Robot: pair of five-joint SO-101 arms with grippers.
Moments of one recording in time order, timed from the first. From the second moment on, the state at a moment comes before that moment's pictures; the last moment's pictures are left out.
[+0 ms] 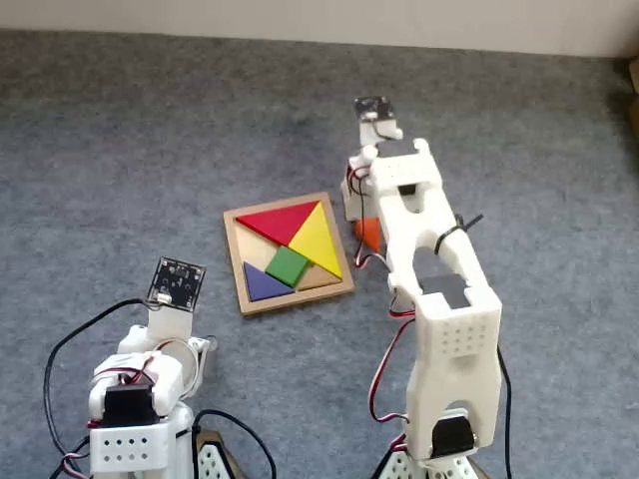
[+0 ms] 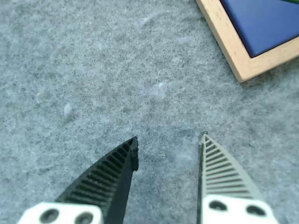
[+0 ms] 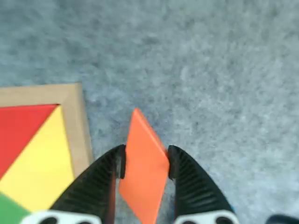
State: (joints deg) left arm -10.4 -101.9 96.0 75.1 -11.0; right arm -16.6 33.3 -18.6 68.8 2.5
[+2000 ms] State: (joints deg) left arm -10.4 -101.9 96.0 75.1 -11.0; right arm -43.9 44.8 -52.8 87.3 2.6
